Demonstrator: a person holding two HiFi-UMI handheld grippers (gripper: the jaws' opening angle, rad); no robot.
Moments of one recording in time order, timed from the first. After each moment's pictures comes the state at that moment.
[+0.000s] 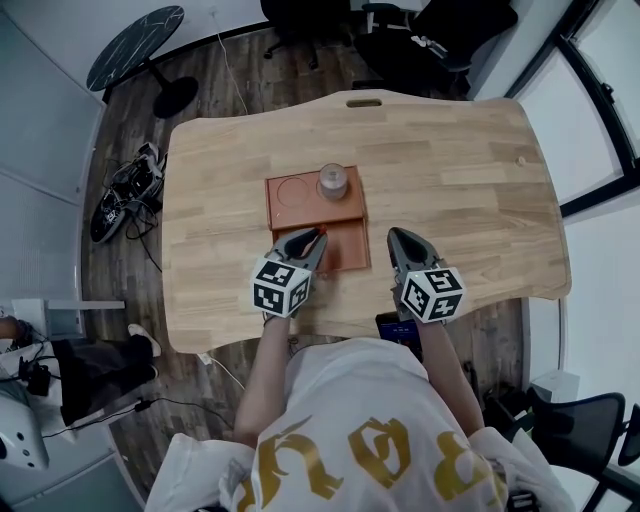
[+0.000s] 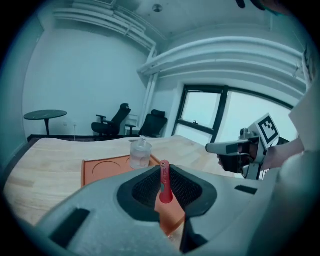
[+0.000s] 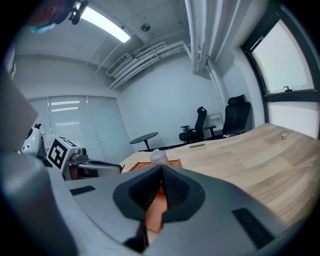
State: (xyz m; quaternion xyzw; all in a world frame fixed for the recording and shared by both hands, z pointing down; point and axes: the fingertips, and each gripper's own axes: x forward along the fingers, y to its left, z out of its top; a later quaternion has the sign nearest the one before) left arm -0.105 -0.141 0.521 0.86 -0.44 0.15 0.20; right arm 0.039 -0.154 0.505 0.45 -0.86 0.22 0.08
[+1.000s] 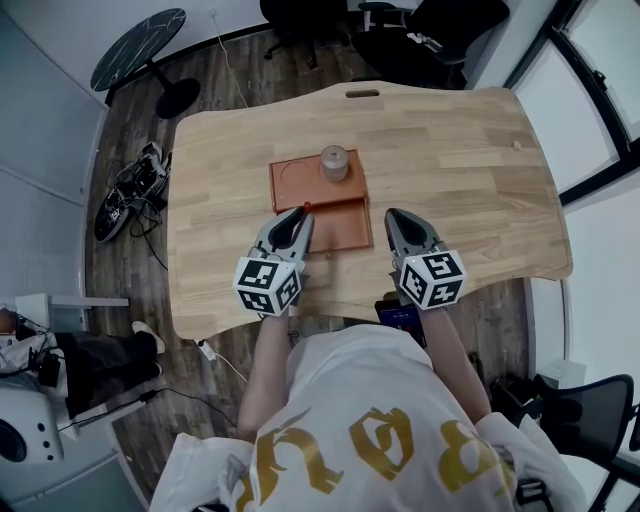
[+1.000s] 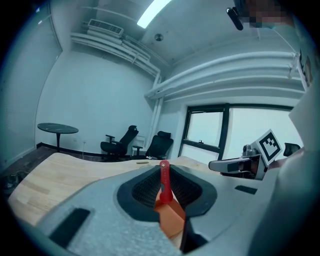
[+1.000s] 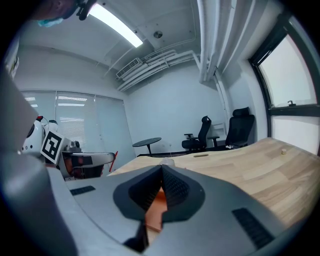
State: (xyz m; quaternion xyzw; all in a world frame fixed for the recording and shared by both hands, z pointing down) left arm -0.134 -0.106 0.447 0.85 -0.51 0.05 0.14; right arm 0.025 -0.121 0.464 0.45 -0.87 0.17 0.07
